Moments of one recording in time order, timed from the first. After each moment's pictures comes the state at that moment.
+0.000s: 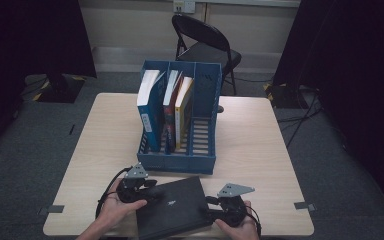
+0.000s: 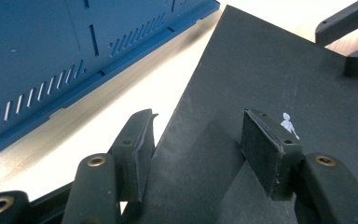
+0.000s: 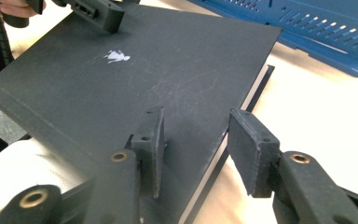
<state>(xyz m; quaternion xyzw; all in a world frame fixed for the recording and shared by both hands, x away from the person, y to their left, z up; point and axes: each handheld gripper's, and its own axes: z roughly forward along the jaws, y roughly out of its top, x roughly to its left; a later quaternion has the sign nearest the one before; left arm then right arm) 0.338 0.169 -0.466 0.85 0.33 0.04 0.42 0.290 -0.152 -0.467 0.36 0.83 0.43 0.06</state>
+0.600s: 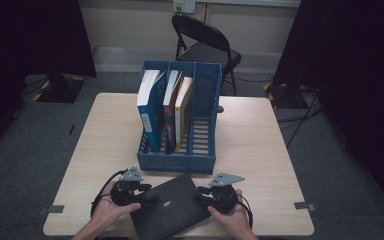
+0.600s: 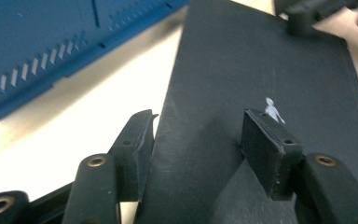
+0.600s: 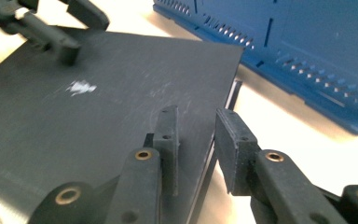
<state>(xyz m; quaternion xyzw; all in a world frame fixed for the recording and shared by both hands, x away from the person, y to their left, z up) 0.324 0.182 -0.461 0.86 0.33 0.02 0.39 0.320 -0.131 -0.468 0.34 0.83 0.43 0.08</state>
